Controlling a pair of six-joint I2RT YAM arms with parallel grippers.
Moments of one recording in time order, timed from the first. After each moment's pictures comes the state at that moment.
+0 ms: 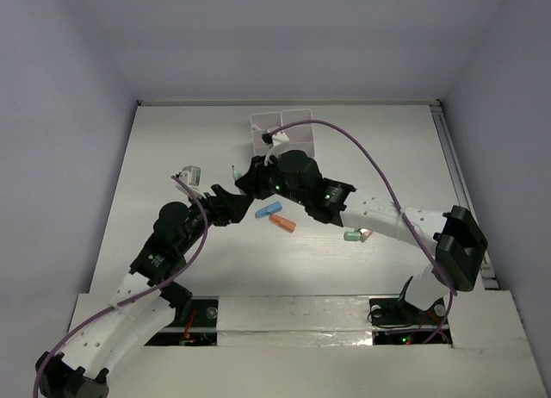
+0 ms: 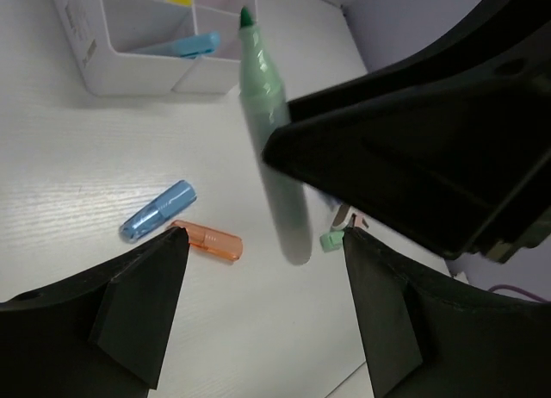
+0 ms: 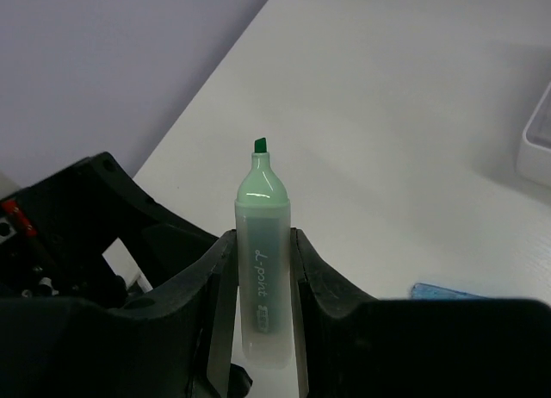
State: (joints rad) left arm -0.52 0.55 0.45 -0.06 0.06 -0.71; right arm 1.00 1.59 1.27 0.10 0.08 0.51
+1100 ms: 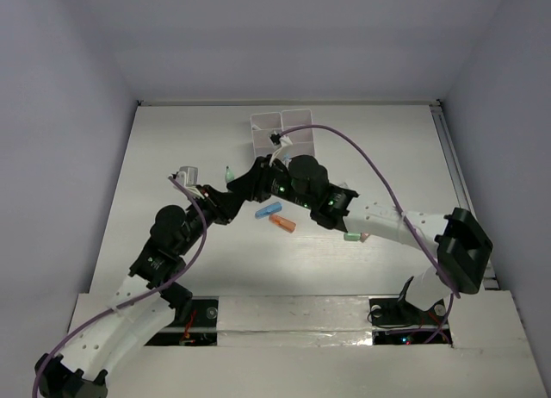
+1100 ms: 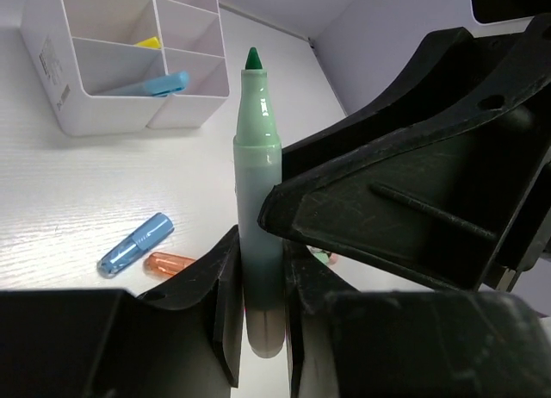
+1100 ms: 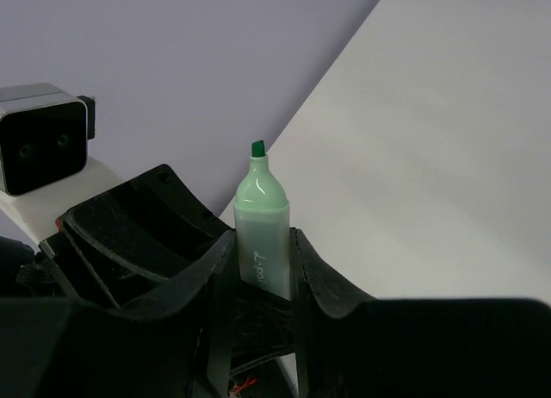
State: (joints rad) left arm -0.53 0.53 0.44 0.07 0.06 -0.71; right arm 0.99 1.56 1.16 0.32 -0.09 0.72
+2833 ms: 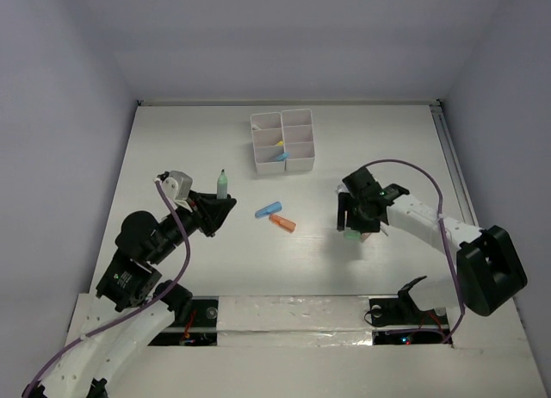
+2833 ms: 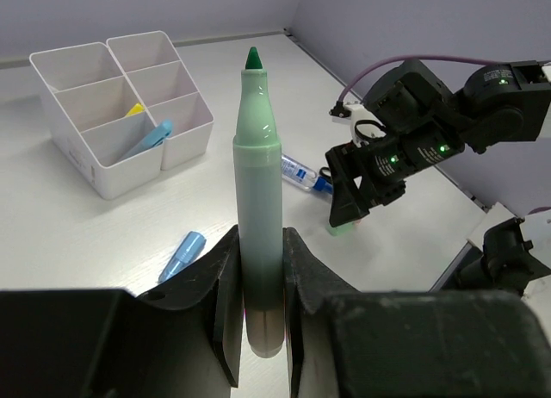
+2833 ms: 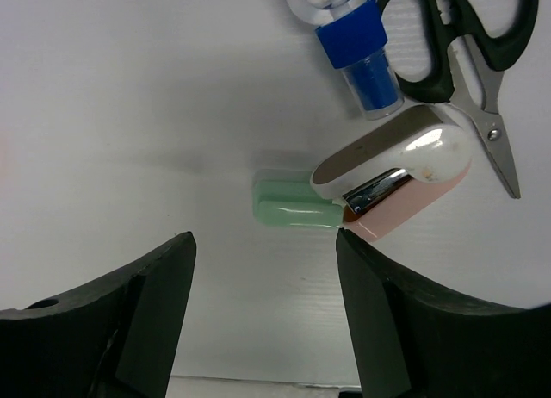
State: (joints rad) left arm -0.54 0.42 0.70 -0.28 0.21 -0.33; right arm 0.54 1.35 0.84 -0.68 0.15 0.60
